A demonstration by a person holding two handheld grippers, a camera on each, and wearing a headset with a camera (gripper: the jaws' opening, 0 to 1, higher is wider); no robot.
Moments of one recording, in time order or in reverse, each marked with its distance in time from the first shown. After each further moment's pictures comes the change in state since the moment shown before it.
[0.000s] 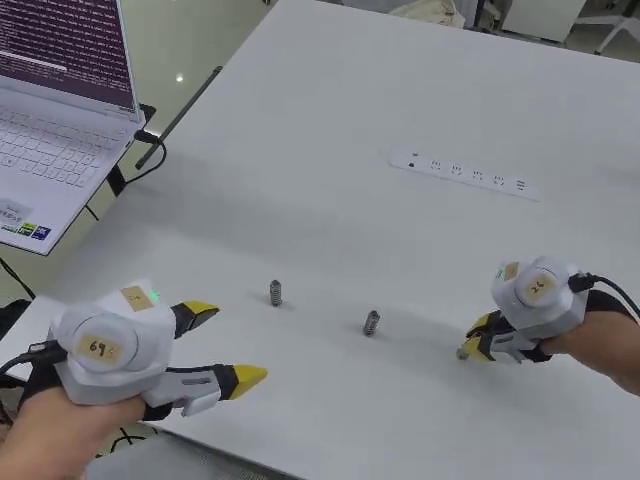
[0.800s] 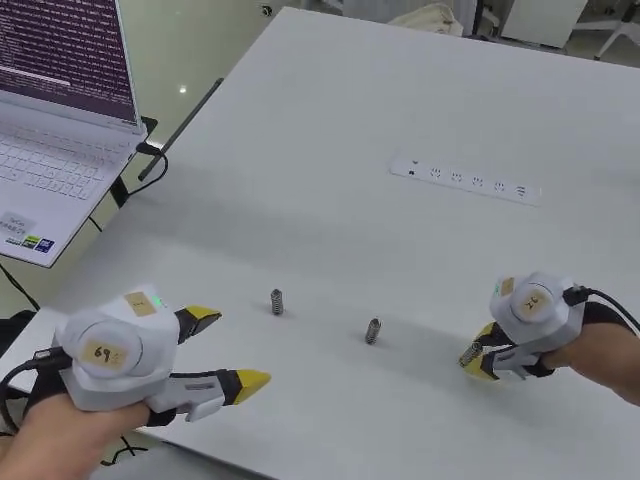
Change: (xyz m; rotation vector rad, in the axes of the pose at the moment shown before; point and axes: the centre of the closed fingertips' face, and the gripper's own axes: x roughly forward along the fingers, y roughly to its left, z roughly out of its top) left arm 0.002 0.000 0.008 0.006 -0.005 0.007; right arm -0.001 0.000 -0.014 -0.012 0.026 -0.017
